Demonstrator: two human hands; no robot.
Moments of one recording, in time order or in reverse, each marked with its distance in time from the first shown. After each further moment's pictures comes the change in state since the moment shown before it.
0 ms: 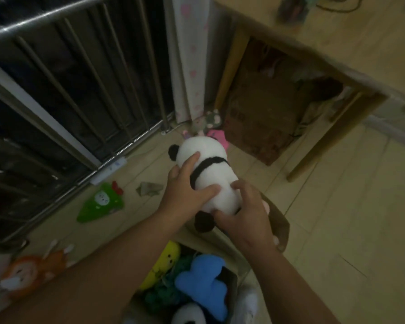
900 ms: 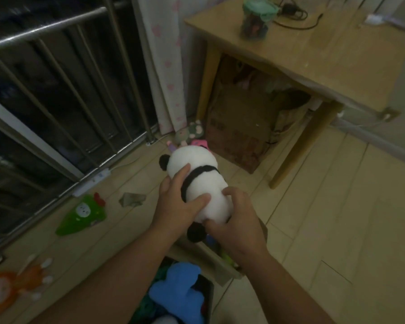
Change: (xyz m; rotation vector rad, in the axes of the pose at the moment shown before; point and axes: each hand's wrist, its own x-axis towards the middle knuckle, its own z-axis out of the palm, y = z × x) left_hand -0.032 0.038 0.077 -0.019 0.082 0.036; right_hand -0.012 0.062 -0.063 -0.006 -0.003 -0.020
